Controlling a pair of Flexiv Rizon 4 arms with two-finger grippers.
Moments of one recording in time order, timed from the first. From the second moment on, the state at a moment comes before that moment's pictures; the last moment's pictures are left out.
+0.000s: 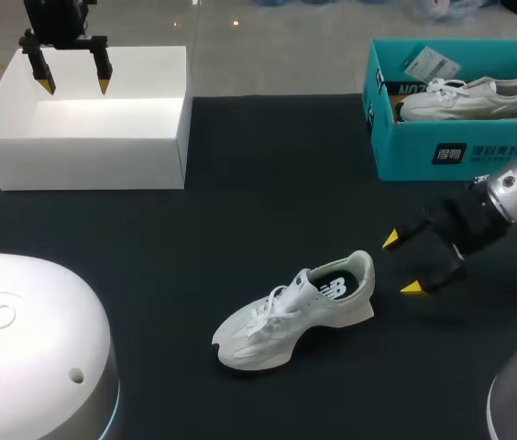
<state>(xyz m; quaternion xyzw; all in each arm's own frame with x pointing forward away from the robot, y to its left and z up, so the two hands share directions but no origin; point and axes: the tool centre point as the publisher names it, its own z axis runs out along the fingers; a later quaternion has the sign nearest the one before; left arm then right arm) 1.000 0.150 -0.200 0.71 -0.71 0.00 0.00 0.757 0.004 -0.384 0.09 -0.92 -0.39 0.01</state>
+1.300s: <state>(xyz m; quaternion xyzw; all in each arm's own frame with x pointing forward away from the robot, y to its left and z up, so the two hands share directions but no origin) 1.000 0.150 -0.200 0.71 -0.71 0.00 0.00 0.738 0.063 -0.411 0.12 -0.89 -0.43 0.11</state>
